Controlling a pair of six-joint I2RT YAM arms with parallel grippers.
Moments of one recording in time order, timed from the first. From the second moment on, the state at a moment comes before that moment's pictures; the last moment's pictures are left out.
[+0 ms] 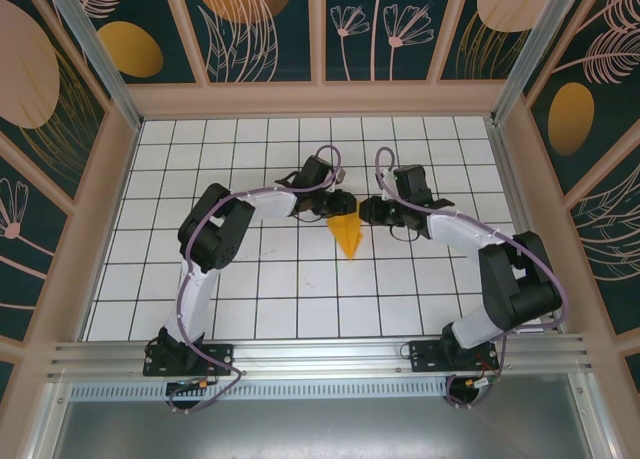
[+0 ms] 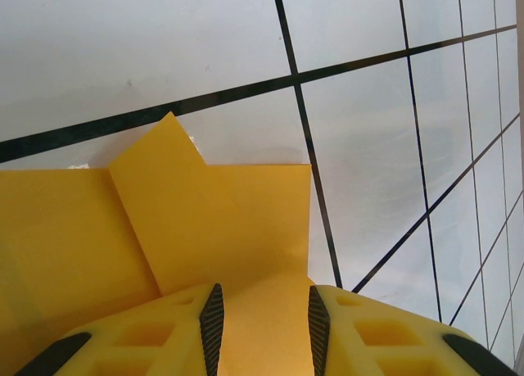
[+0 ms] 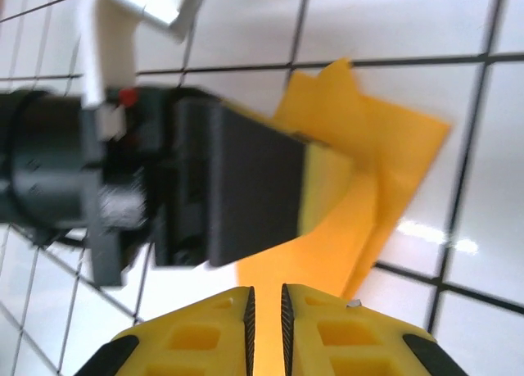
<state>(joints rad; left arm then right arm) -0.63 2.23 1.46 -0.07 0.49 -0.68 0.39 1.51 0.82 -0.13 -0.45 0.42</state>
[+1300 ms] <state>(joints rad) -0.63 2.09 1.40 -0.17 0.44 -0.68 0.51 1.69 0.74 -0.08 -0.47 0.49</state>
